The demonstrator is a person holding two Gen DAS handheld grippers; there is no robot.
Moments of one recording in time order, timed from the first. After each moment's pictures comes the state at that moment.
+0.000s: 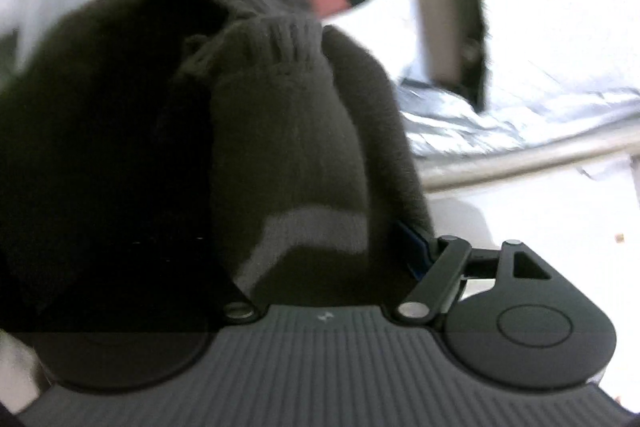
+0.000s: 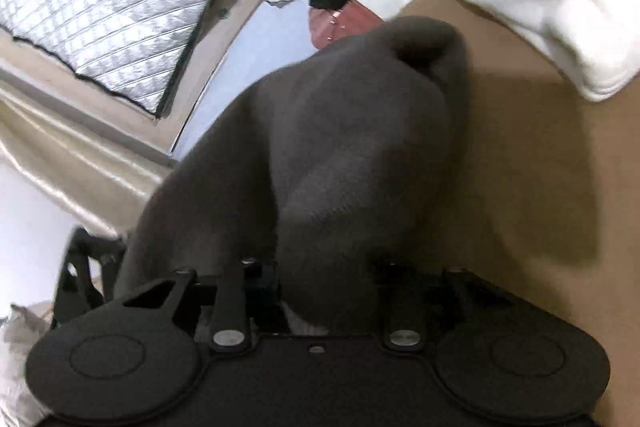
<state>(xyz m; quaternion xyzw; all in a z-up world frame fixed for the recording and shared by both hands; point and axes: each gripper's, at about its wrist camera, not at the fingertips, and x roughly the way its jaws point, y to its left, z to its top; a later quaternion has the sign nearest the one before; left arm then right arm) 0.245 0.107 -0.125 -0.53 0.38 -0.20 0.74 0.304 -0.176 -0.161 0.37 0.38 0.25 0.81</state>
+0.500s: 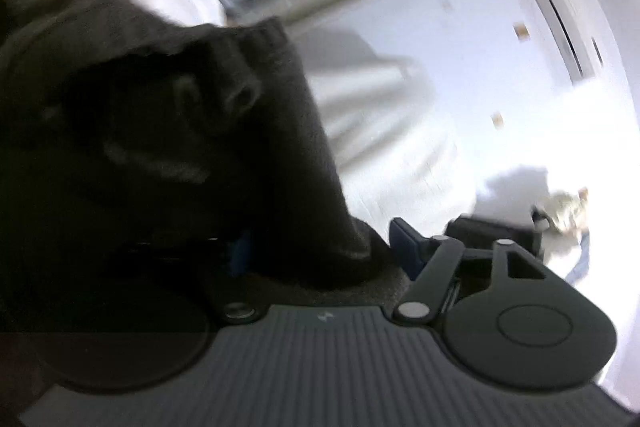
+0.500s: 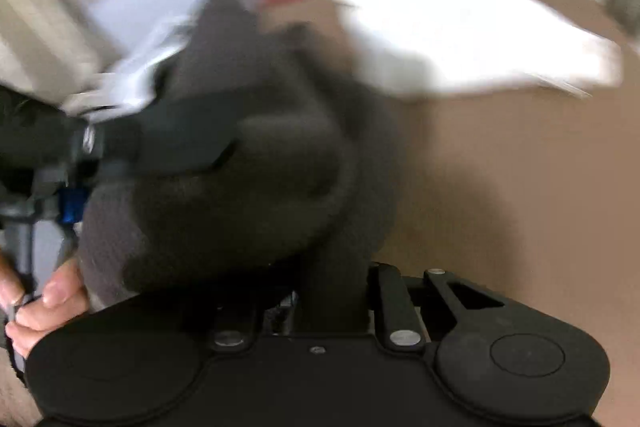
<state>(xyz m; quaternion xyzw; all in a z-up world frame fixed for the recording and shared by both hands) 0.175 -0.113 -0.017 -0.40 0.41 -0.48 0.66 0.144 -0.283 0.000 0.08 0.55 0.09 0.83</state>
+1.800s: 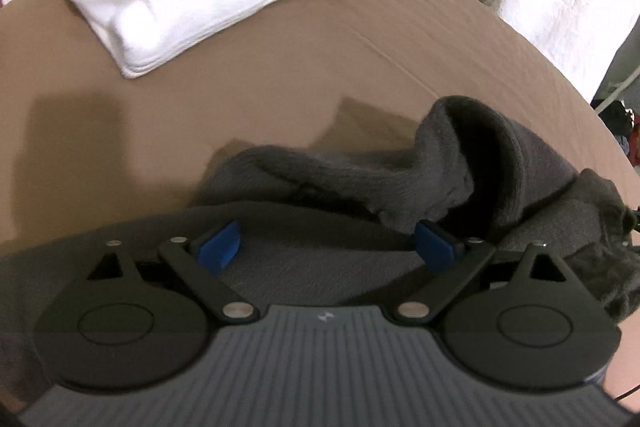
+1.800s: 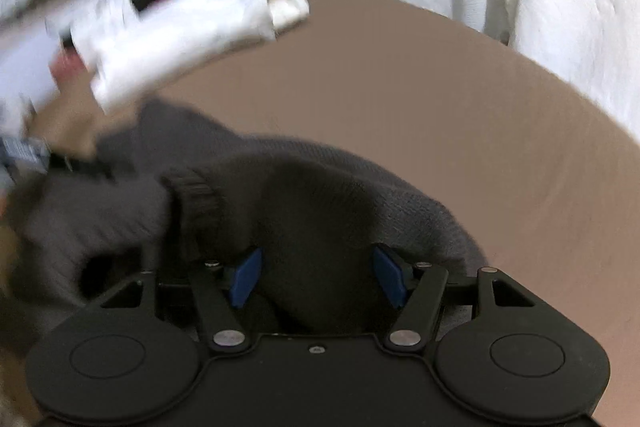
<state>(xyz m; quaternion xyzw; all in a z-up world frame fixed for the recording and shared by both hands) 0.171 -0.207 -0.088 0.05 0.50 -0.36 0.79 -0.035 -0.428 -0.127 0.15 0.40 -0.14 0.89</state>
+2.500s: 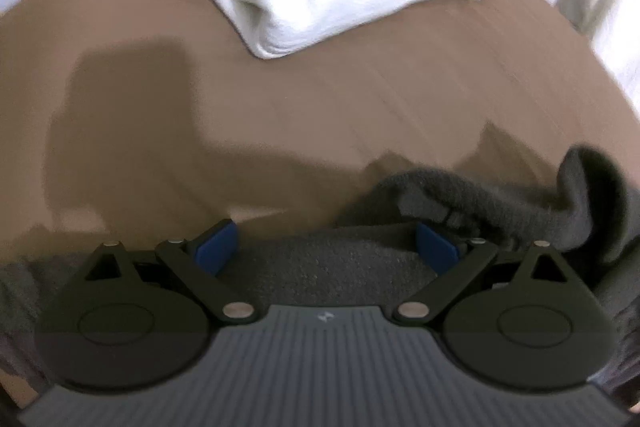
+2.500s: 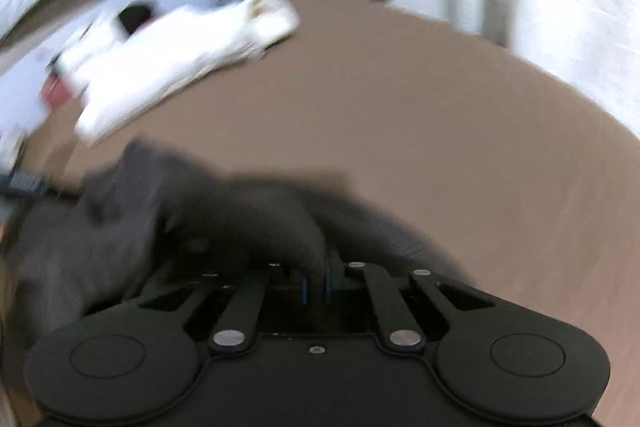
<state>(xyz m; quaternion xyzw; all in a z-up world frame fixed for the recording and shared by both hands) 0.242 -0.188 -0.119 0.00 0.54 -0.25 0.80 -0.008 -0.476 -0.120 0.15 0.39 -0.17 0.89</state>
